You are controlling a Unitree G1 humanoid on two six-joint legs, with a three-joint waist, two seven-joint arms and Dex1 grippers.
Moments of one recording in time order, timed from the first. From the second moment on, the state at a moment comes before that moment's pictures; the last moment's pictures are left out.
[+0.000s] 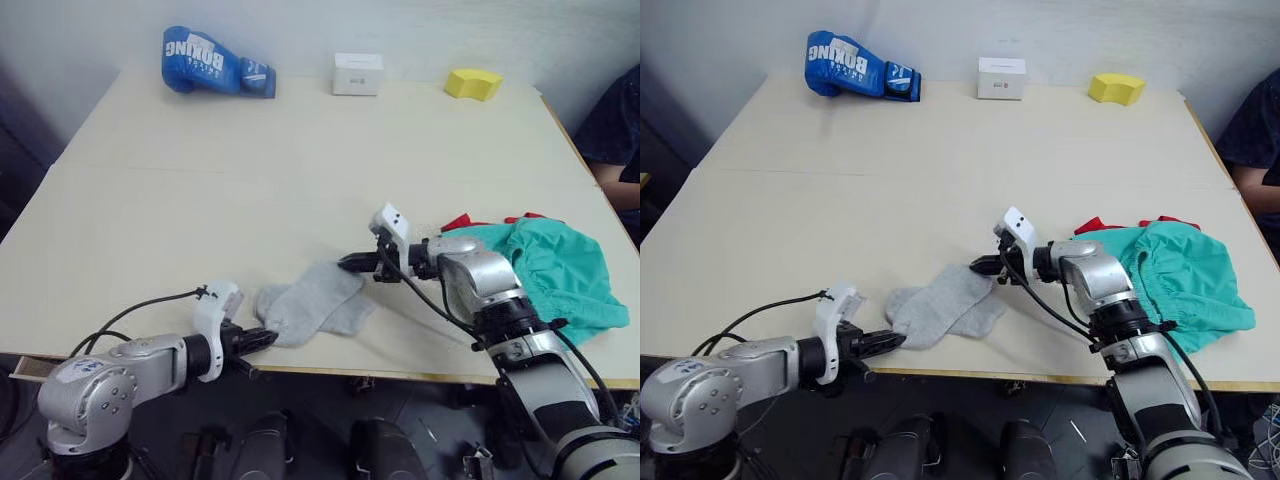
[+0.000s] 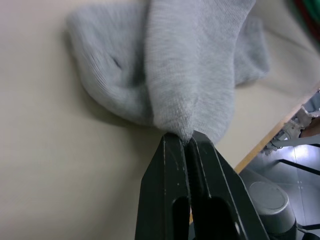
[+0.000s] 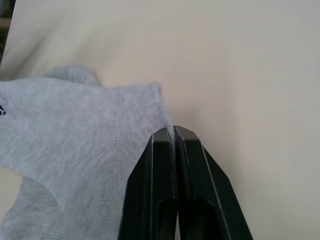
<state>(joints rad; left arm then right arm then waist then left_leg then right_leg) -0.13 0.54 0.38 -0.66 -0.85 1.50 -0.43 -0.74 -0.47 0.14 0.26 0.33 0.62 1.07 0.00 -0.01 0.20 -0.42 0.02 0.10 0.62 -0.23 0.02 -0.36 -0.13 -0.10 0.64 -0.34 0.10</state>
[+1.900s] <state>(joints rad) -0.39 0.77 0.04 -0.22 -0.53 0.71 -0.95 -0.33 -0.42 0.27 -0.22 0.32 0.29 0.89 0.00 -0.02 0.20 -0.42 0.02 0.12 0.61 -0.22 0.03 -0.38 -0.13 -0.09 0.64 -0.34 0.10</state>
